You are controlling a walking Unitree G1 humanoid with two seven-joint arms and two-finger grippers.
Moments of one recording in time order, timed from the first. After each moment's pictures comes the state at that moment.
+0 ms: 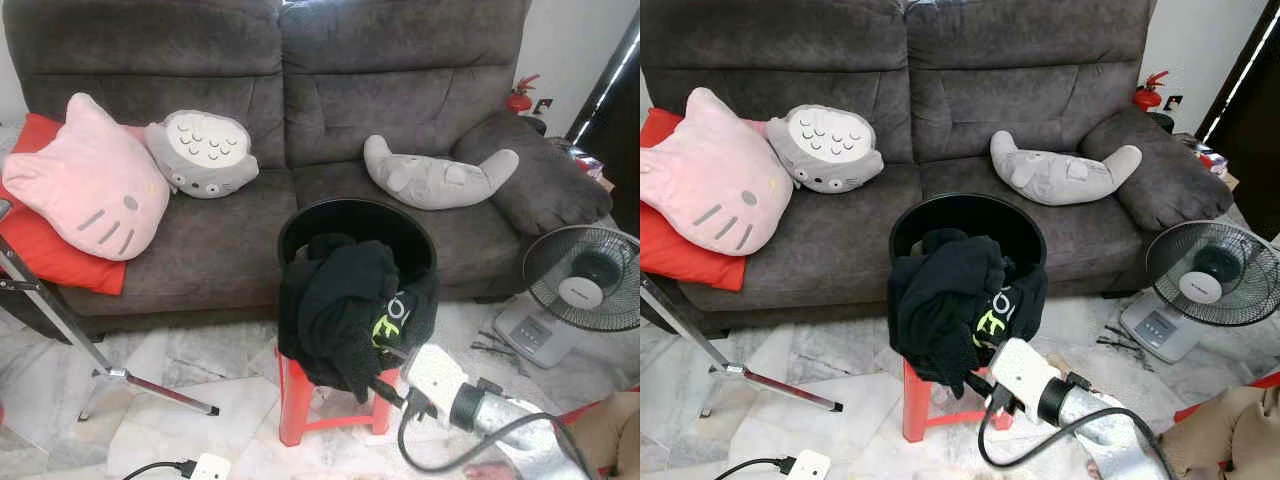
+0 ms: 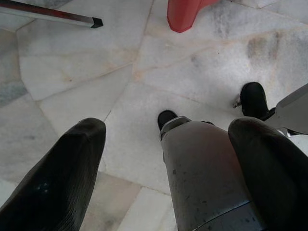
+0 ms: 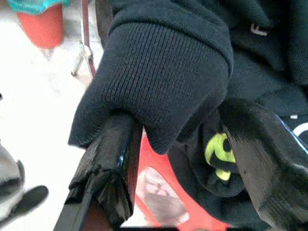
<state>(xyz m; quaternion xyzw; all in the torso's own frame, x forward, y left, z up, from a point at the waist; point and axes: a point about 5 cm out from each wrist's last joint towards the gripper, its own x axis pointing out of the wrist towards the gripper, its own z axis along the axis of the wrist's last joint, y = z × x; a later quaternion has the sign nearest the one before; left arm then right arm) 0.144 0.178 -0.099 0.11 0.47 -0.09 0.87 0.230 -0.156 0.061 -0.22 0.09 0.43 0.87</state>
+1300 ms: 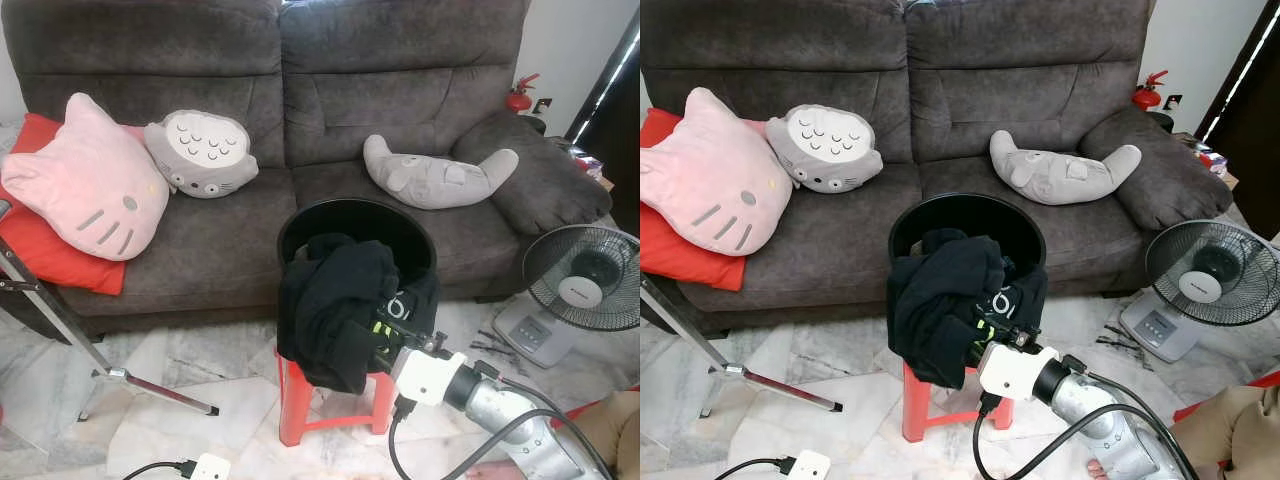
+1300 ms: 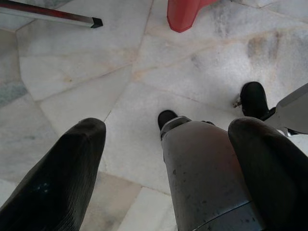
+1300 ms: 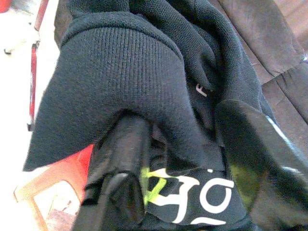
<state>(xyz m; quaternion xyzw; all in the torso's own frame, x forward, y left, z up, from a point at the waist) 0.144 0.178 -0.099 0.11 0.47 -0.09 0.87 0.250 -0.154 0.075 -0.38 -0.06 0.38 0.84</state>
